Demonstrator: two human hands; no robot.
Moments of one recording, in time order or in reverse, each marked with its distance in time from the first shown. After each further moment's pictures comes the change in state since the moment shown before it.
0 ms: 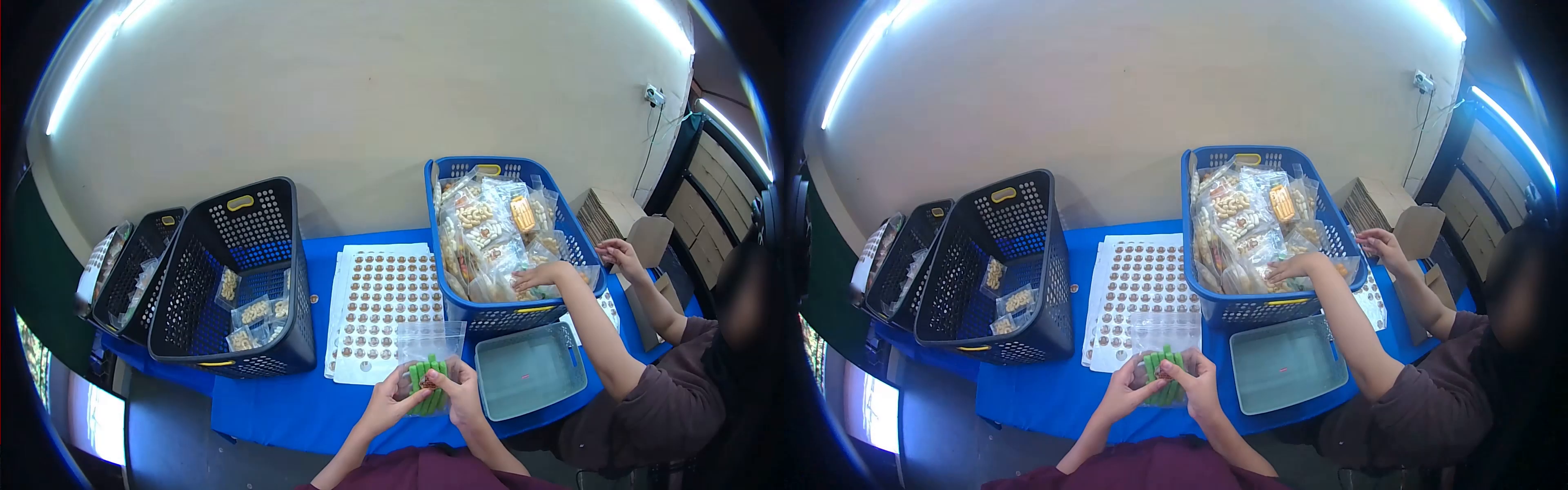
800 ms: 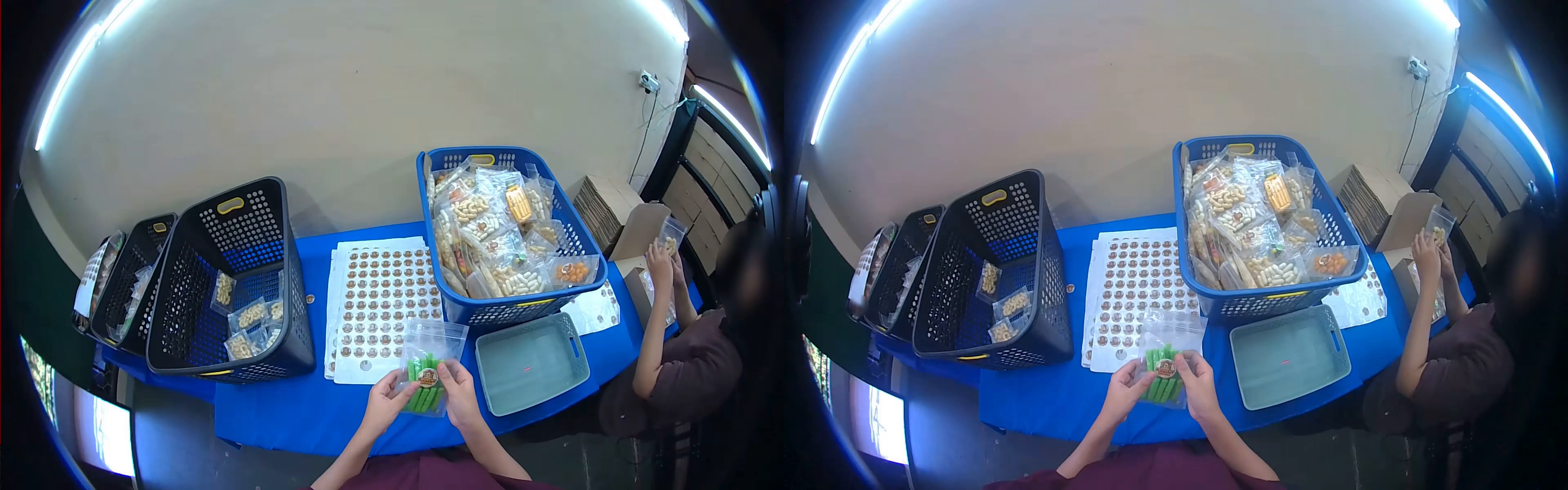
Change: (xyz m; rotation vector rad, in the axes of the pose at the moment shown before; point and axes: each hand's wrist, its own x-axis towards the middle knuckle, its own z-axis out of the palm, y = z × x) left_hand 0.006 -0.030 -0.010 -0.138 0.132 -0.071; right_hand 0.005 0.027 -0.009 0.145 0.086 0.095
